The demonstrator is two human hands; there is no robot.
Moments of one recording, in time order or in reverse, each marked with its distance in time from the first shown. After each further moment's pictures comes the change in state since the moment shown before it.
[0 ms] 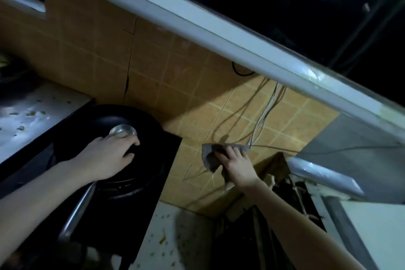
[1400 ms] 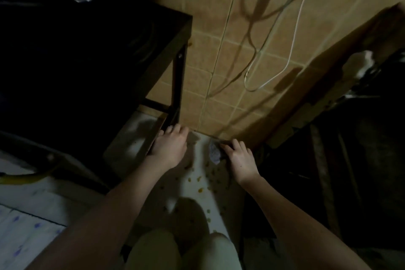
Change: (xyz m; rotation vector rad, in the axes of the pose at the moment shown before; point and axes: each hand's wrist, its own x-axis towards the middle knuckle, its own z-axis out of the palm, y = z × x) left_hand 0.005 0.123 0.462 0.091 -0.207 -0.097; right_hand -0.126 -0.116 0.442 0.507 -0.240 0.186
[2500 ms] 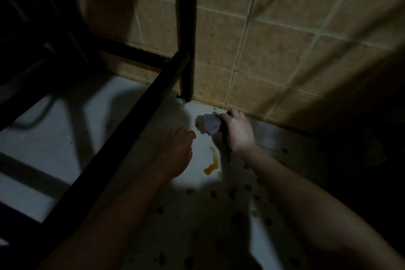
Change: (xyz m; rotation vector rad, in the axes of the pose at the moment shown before) left_hand 0.177 -0.129 0.396 -0.067 0.126 0.009; right_hand 0.259 0.027 0.357 0.192 0.206 -0.035
